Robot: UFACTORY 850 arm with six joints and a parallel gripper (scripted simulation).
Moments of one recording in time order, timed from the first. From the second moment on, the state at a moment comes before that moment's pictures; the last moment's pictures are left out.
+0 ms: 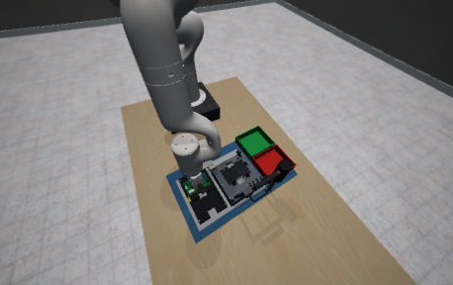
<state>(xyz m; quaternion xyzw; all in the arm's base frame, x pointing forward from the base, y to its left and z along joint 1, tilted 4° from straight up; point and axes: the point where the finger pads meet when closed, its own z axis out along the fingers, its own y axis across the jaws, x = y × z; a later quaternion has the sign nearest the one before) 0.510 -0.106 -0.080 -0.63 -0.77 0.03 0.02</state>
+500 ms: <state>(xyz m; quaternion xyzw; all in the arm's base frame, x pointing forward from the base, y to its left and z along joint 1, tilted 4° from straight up) 0.510 -0.106 -0.086 -0.63 -0.77 0.03 0.02</state>
